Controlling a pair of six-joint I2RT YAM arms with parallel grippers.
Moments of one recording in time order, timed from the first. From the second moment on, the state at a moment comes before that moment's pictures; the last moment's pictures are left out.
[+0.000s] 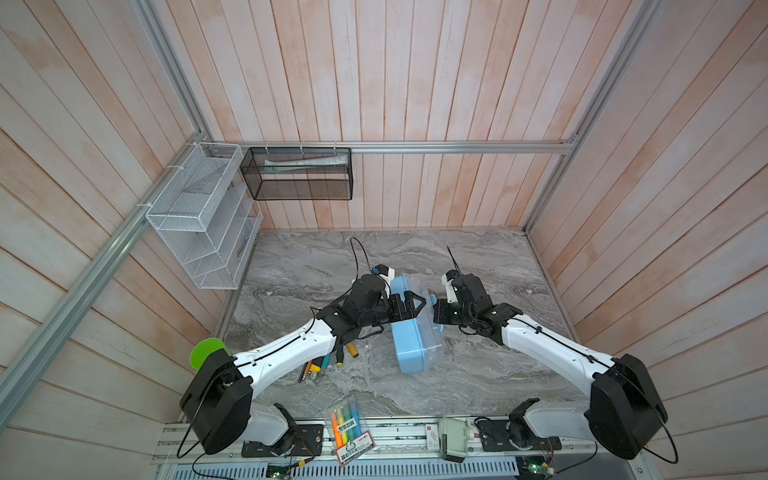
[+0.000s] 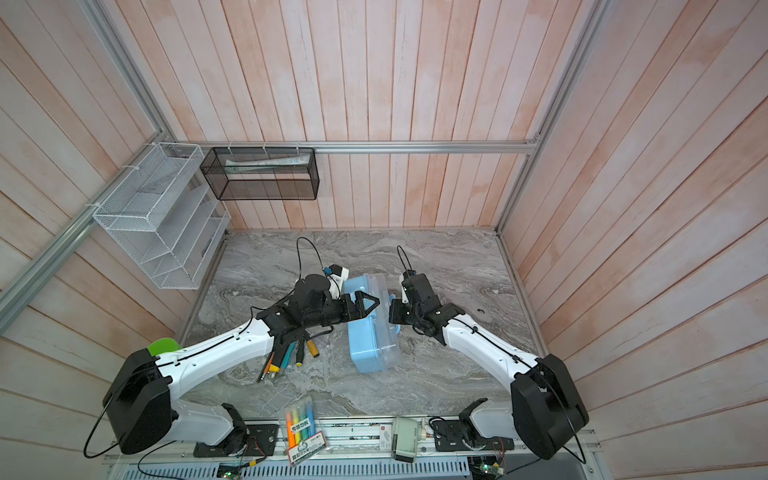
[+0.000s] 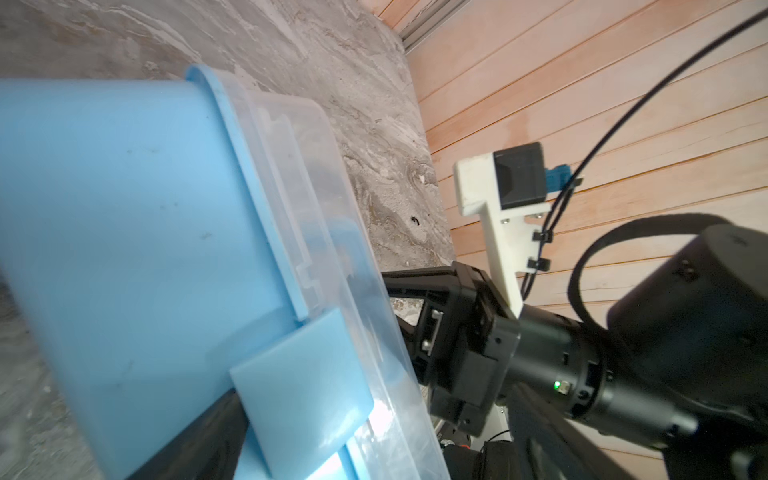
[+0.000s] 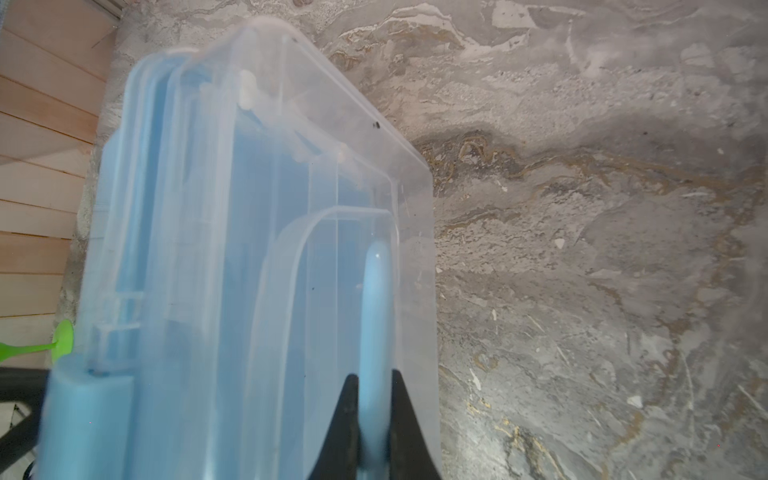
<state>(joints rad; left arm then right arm) -0.78 1.42 0.94 0.00 0.28 -0.87 0.58 1.32 0.83 -0.31 -0.11 0.58</state>
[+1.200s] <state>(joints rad) -0.68 1.17 0.76 -0.24 0.12 -0.72 0.62 1.21 0.86 -0.34 -0.08 0.60</state>
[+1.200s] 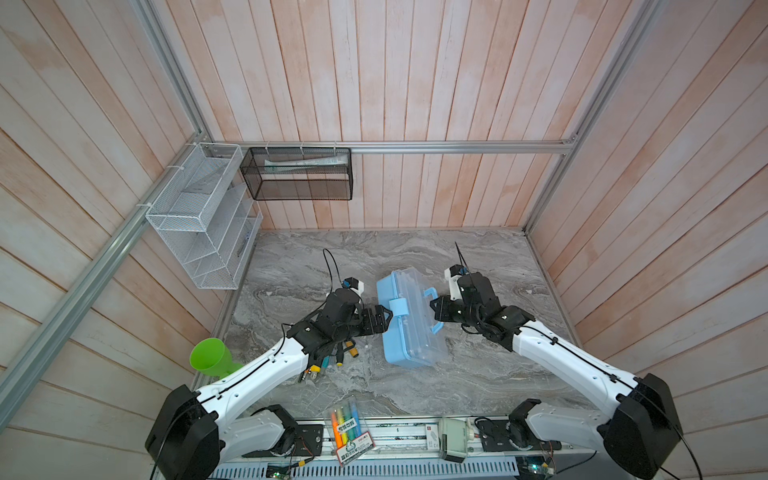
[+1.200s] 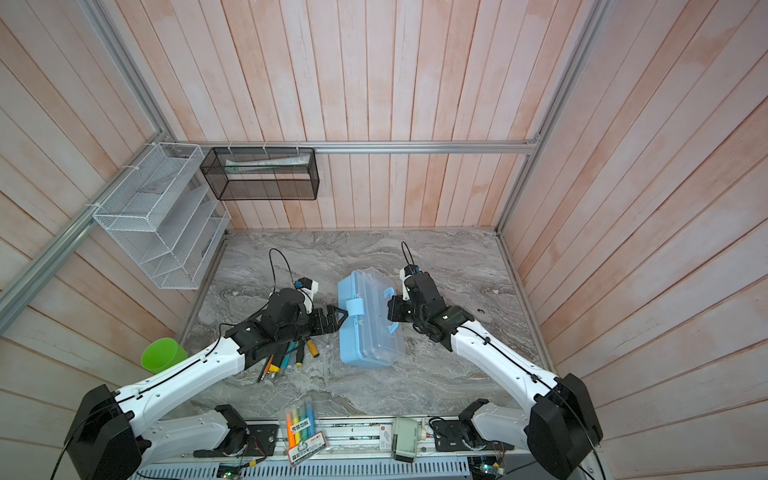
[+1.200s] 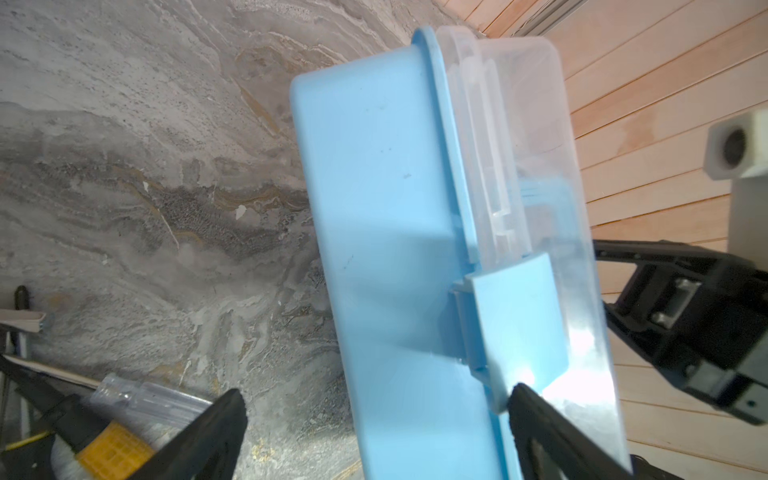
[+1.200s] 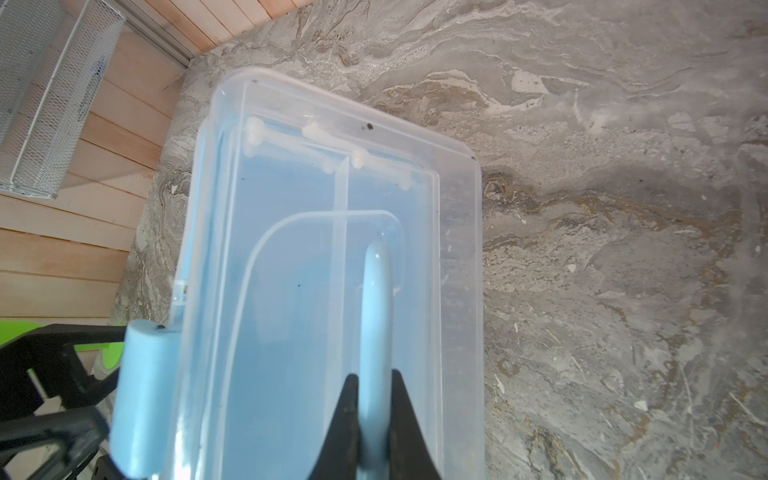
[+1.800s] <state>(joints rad) -0.66 1.10 0.66 -0.21 0.05 -0.72 0.64 1.28 0.94 -0.38 -0.08 0.62</state>
